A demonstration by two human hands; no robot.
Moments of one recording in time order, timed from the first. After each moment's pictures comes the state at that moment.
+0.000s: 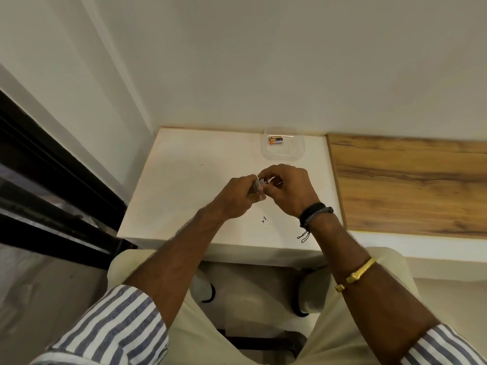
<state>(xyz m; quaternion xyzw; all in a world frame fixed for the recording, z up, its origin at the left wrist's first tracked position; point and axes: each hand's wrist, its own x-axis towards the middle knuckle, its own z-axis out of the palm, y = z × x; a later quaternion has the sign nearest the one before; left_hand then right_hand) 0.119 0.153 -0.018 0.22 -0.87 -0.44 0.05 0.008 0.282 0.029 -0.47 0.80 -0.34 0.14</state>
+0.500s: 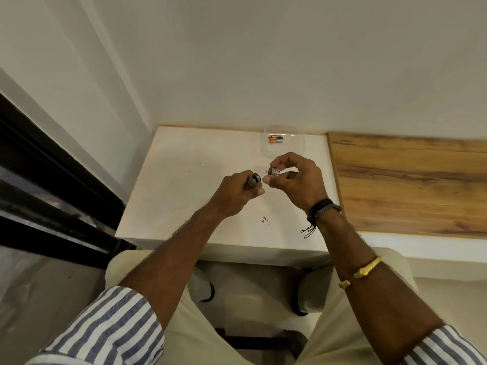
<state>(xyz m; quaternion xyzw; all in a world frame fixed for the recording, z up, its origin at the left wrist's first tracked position) 0.122 0.145 -0.023 0.24 -0.85 -0.45 0.11 -0.008 0.283 0.026 -0.34 0.77 -0.50 0.21</state>
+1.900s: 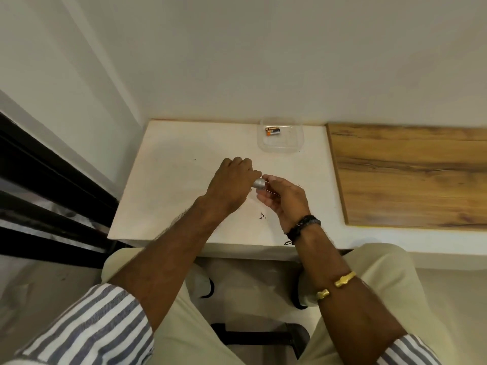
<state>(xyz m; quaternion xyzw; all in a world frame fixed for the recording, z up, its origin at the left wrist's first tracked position) 0.102 0.142 -0.015 0.14 -0.99 -0.05 0.03 0.016 0.277 -0.036 0.02 0.56 -0.71 0.42</state>
